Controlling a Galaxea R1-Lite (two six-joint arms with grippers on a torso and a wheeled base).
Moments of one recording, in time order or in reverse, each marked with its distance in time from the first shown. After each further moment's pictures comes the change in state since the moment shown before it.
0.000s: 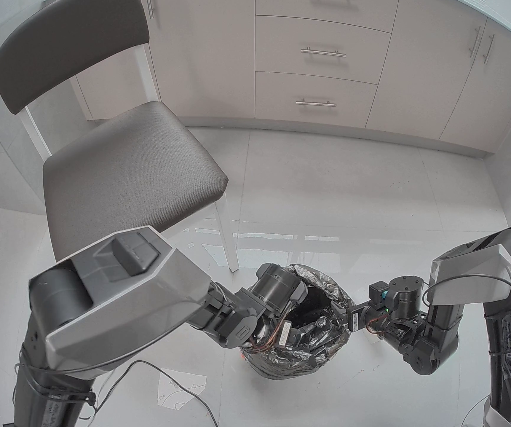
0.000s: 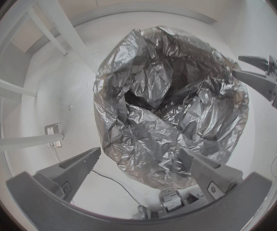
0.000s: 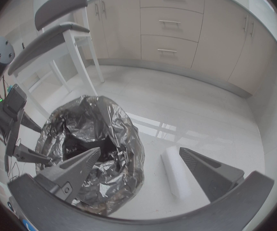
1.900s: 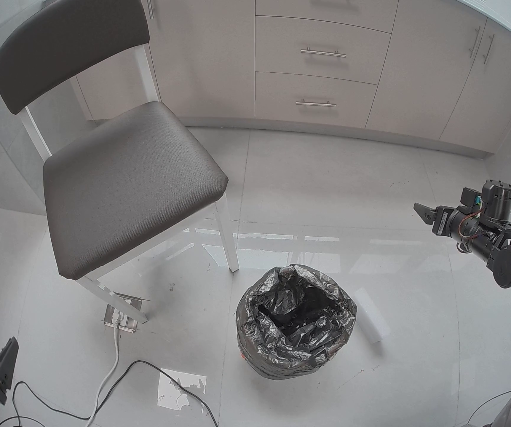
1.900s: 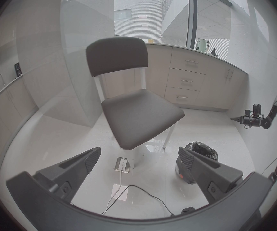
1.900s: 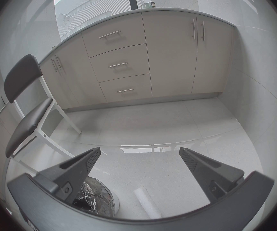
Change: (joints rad) left arm 0.592 -2.049 1.006 0.246 -0.005 0.290; right arm -0.408 -0.544 -0.197 0.557 0.226 0.153
